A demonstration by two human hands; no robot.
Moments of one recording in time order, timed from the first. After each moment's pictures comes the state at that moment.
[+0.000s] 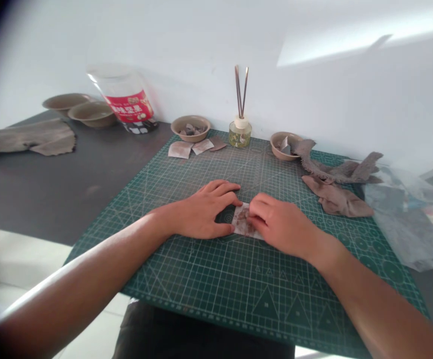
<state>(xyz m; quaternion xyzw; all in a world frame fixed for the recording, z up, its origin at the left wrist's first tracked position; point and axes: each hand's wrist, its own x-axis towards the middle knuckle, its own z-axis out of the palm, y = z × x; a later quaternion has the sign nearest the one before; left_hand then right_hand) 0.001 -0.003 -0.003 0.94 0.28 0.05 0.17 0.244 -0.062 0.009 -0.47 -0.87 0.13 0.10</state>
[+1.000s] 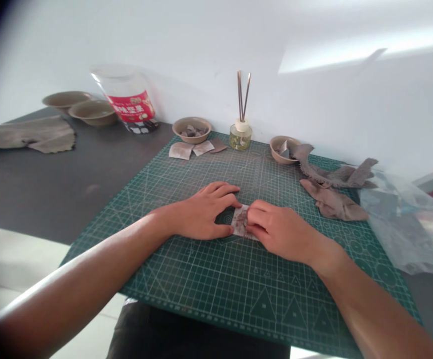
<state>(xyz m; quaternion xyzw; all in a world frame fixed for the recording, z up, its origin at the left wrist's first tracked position) 0.000 -0.003 -0.004 0.94 0.28 0.06 0.18 0.246 -0.063 0.014 -0.44 -0.88 0.17 0.08</state>
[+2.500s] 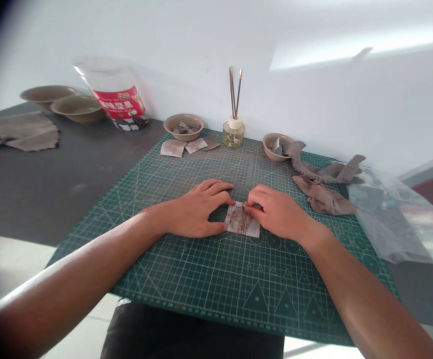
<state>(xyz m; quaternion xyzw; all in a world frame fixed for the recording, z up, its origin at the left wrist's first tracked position) 0.001 -0.003 -0.004 0.94 0.28 0.05 0.17 0.248 -0.050 0.010 -0.47 -0.86 0.17 0.12</state>
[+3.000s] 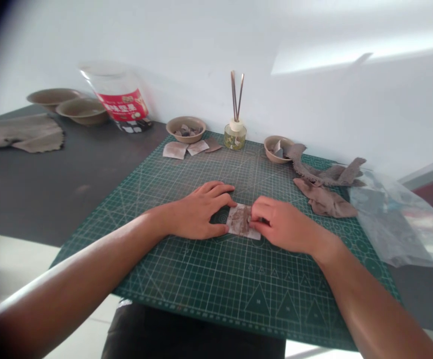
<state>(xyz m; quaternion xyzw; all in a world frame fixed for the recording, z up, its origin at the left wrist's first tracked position) 0.001 -0.003 -0.005 0.94 0.28 0.06 0.17 0.251 -0.057 0.014 -0.45 -0.87 0.20 0.09</state>
